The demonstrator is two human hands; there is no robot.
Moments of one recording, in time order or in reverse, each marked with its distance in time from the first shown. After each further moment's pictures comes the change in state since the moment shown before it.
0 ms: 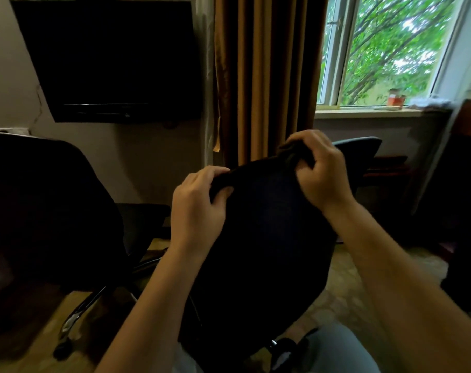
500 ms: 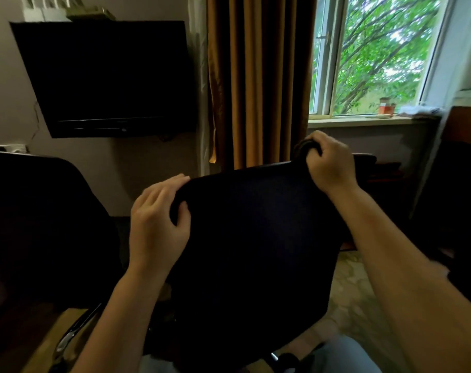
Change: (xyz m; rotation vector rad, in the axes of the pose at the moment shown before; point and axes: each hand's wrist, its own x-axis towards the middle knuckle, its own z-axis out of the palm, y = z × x) left_hand -0.003 -0.032 -0.025 0.207 0.083 0.094; right_hand 0.033 0.043 -0.016 -0.213 0.003 0.209
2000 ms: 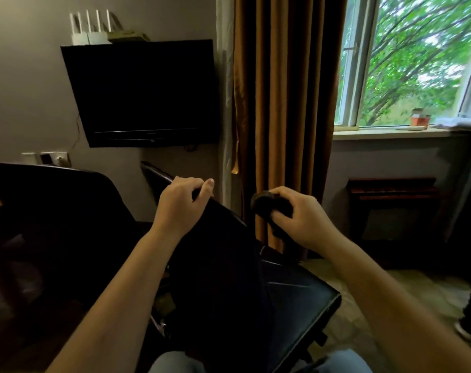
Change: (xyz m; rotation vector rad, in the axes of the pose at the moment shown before) left_hand 0.077 -0.039 0.011 0.016 -0.179 -0.052; right_hand -0.037 -0.056 0.027 0.392 -0.546 -0.009
